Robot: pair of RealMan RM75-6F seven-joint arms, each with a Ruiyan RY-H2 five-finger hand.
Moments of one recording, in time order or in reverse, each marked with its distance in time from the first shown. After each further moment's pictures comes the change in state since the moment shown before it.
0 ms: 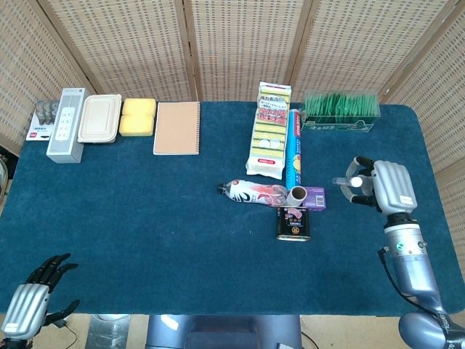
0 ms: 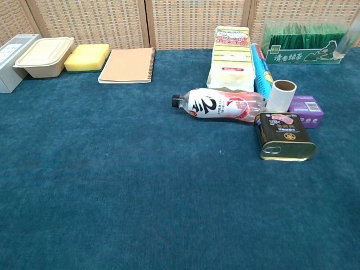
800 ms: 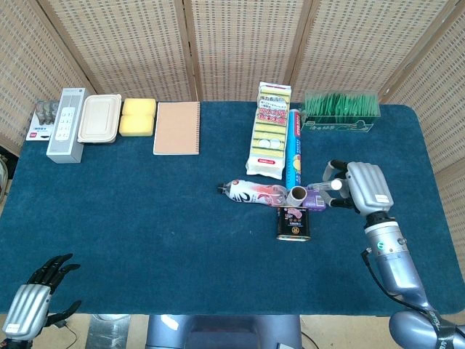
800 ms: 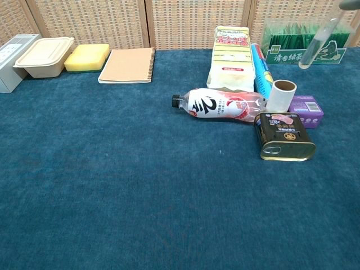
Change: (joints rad) left arm 0.000 -0.002 0.000 0.003 0.015 0.003 0.000; right arm 0.081 -0.006 0.004 -0.062 0.066 -0.050 -0.064
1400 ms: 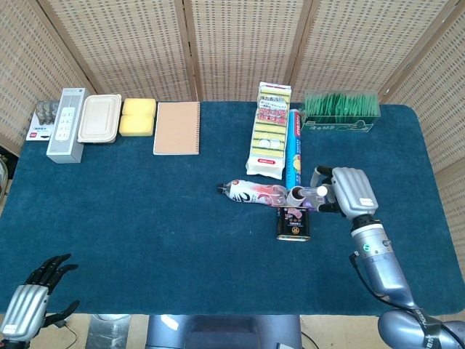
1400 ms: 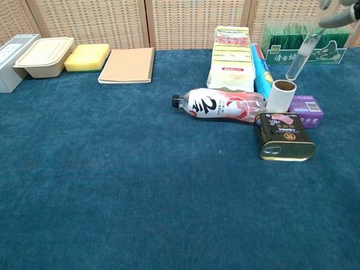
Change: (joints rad) left arm 0.004 0.008 0.002 0.003 0.005 0.011 -0.009; right arm 0.043 -0.058 -0.028 -0.007 0.032 0.011 -0.057
